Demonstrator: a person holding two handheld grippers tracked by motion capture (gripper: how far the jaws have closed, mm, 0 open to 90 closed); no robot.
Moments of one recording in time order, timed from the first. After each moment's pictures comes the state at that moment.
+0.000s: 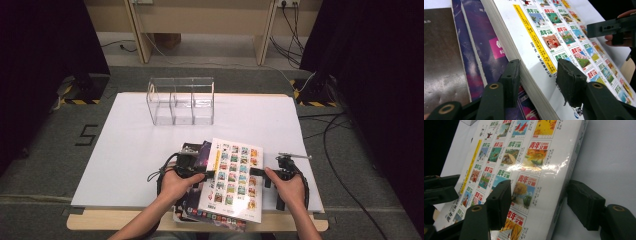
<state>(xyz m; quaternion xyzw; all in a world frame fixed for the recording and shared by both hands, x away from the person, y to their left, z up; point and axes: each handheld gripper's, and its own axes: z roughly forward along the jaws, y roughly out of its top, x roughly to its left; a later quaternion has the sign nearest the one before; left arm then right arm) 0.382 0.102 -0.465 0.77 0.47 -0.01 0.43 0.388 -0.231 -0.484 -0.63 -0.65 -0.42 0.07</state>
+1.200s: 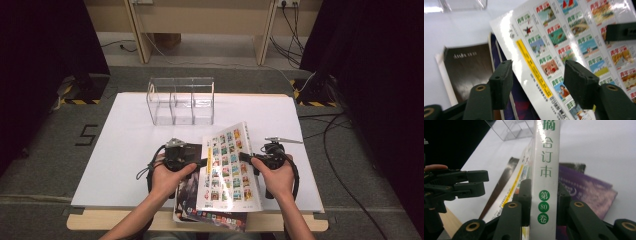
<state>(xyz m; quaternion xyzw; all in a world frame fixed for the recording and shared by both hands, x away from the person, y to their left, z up) 0.383 0.130 -0.420 0.73 0.49 0.07 0.48 0.385 -0.174 -0.404 -0.53 -0.70 -0.47 -0.03</state>
